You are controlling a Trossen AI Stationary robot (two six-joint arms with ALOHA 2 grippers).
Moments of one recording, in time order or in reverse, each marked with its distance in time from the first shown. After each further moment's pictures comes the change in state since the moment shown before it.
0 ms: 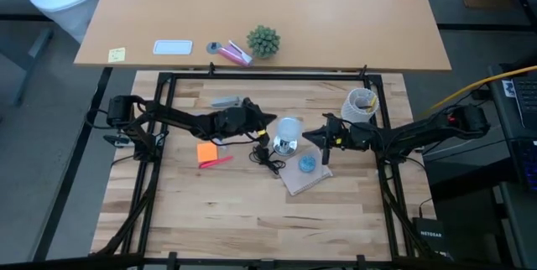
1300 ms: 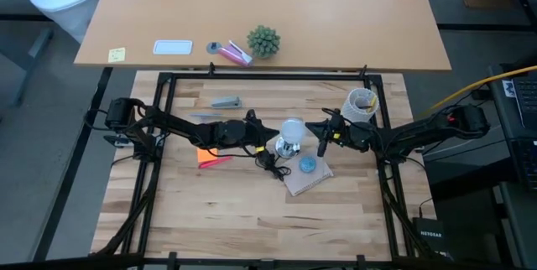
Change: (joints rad) left arm -0.117 0.002 0.000 0.009 0.019 0.018; right arm -0.002 0.005 0.000 -0.015 0.208 0.008
